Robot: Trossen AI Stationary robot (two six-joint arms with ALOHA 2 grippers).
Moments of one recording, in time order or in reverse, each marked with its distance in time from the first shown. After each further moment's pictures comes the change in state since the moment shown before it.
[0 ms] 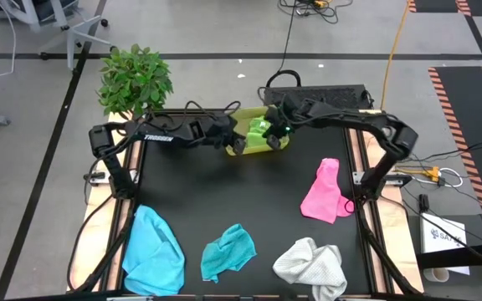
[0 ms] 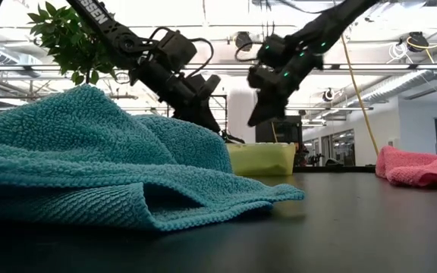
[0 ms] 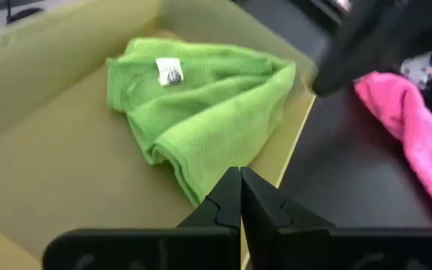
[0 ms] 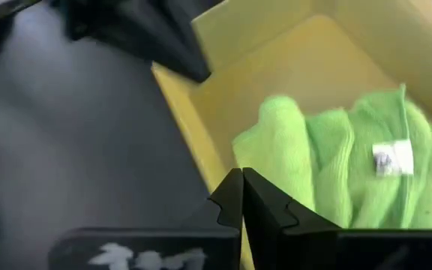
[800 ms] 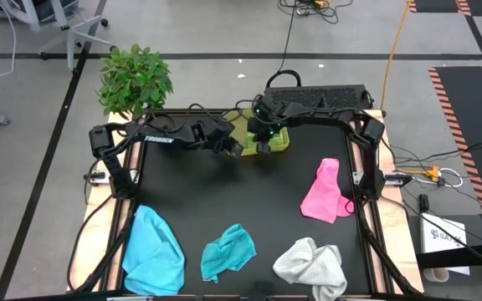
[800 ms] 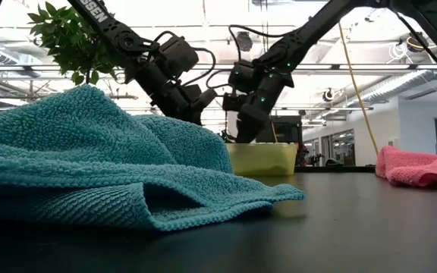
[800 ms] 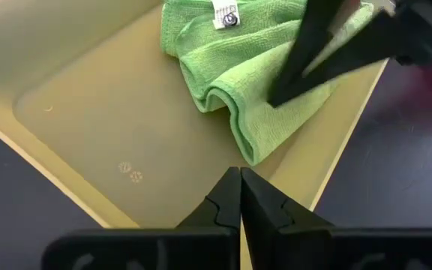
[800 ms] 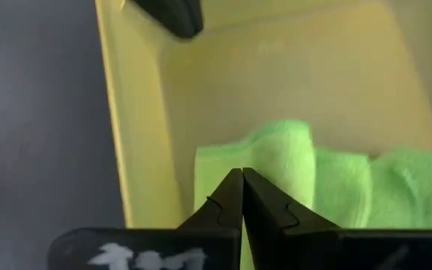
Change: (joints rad) left arm -0.023 0.000 0.000 -0.158 -0.101 -0.031; right arm 0.058 0.290 0.233 -0.112 0.088 -0.319
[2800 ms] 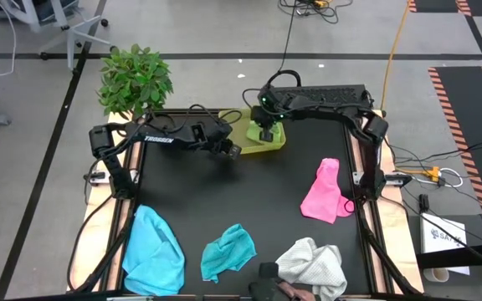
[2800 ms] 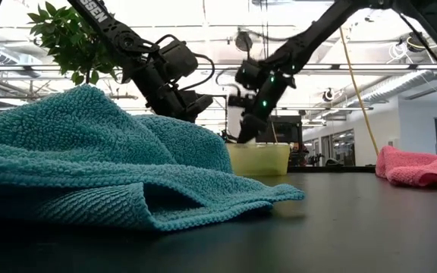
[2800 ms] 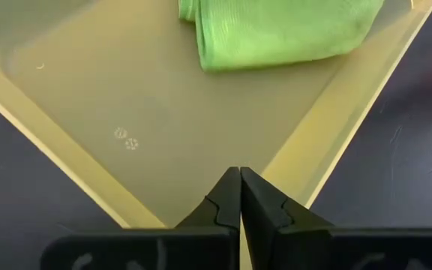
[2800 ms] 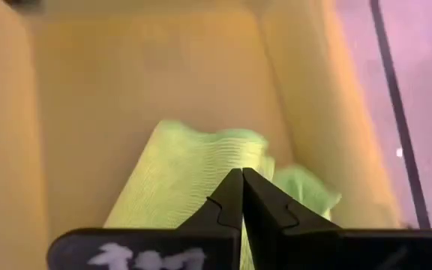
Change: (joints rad) left arm 0.000 0.000 0.000 -0.095 -0.008 -0.053; right arm -0.084 -0.022 -0.006 0.119 0.153 -0.187
